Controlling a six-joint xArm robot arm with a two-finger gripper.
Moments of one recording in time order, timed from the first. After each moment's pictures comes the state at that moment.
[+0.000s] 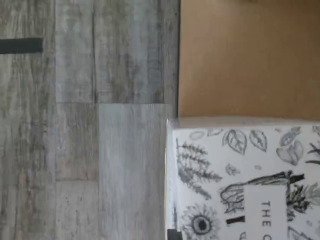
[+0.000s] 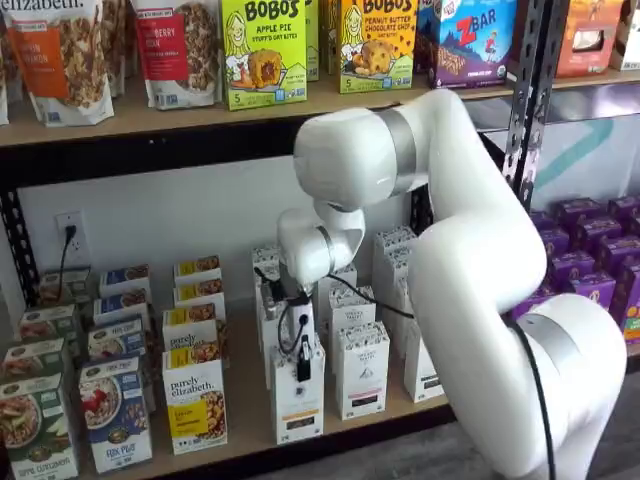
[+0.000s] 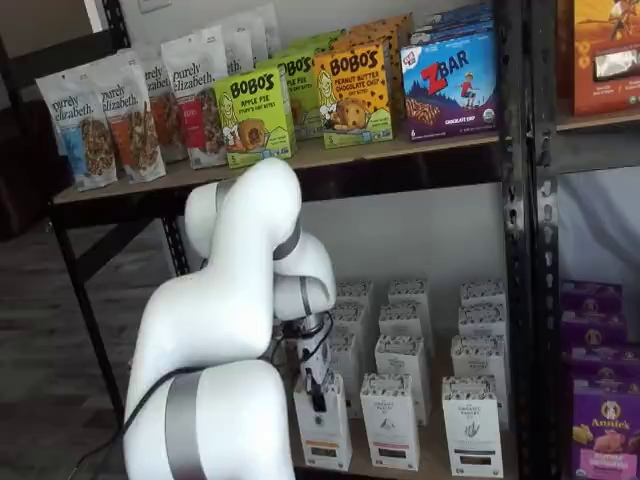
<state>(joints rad) 0.26 1.07 -1.61 -0.03 0.58 -1.27</state>
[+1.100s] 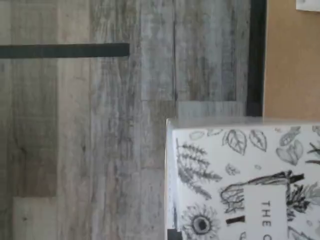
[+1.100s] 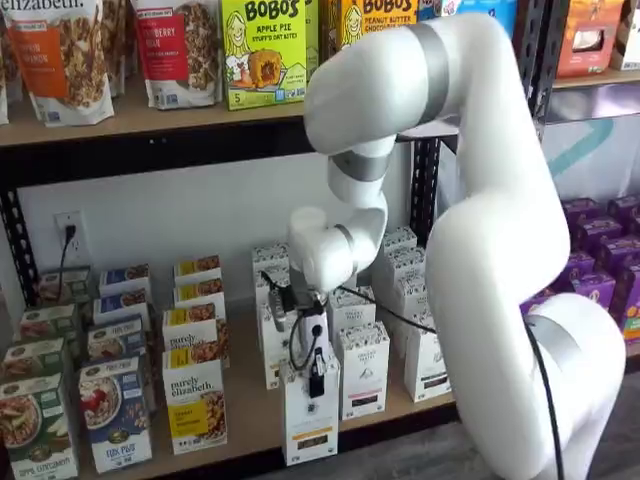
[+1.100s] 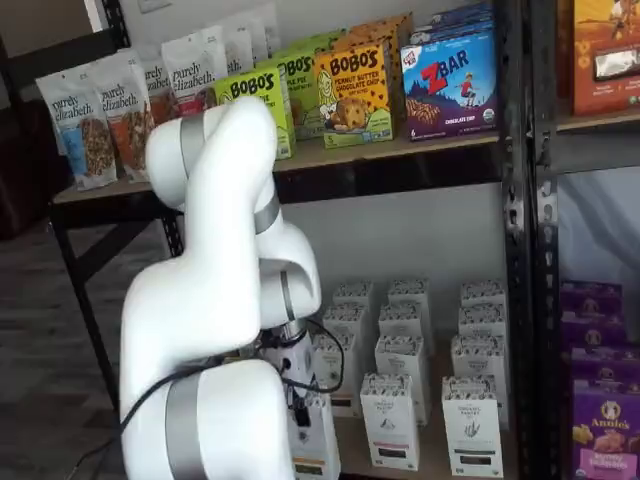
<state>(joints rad) 0.31 0.69 -1.05 -0.08 0.39 -1.18</state>
